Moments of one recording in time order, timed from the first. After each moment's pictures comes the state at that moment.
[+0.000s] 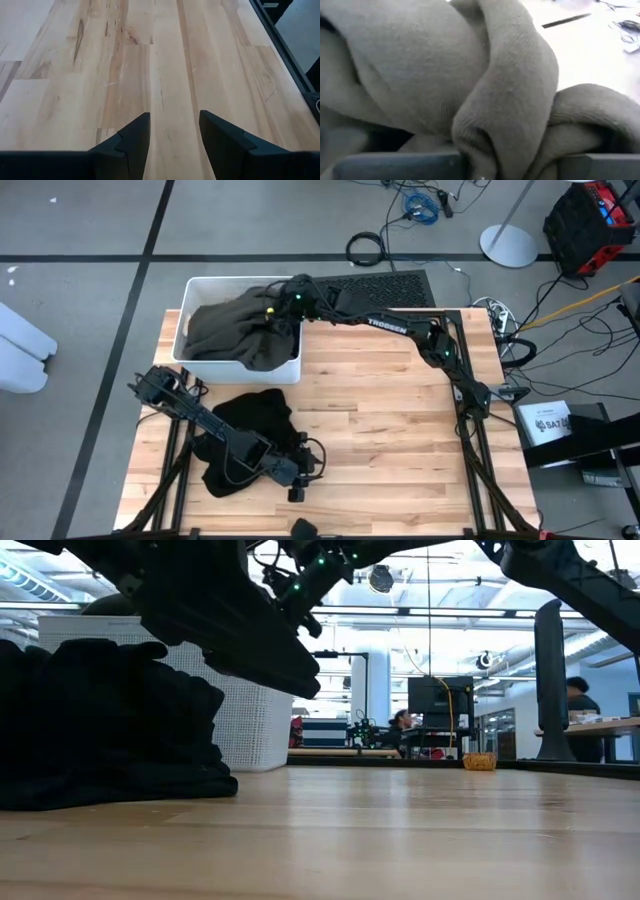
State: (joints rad) left arm -0.53 1.81 0.99 0.17 -0.34 -0.32; right arm -0.34 2.28 2.31 -0.59 0.15 0.07
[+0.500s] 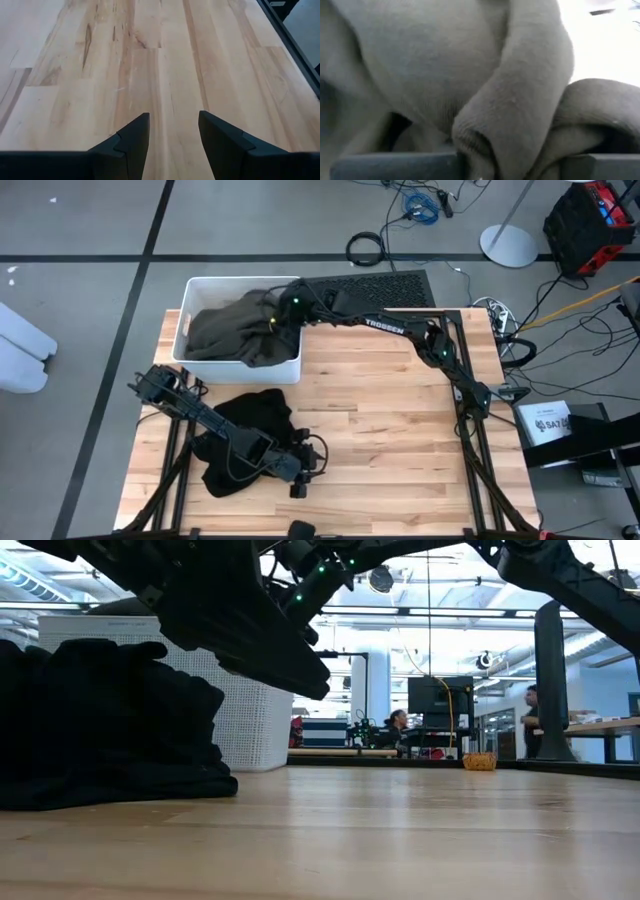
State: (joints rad) left arm -0.50 1.81 0.99 0.18 -0.33 -0.27; right arm -0.35 2.30 2.31 -0.68 0.08 -0.07
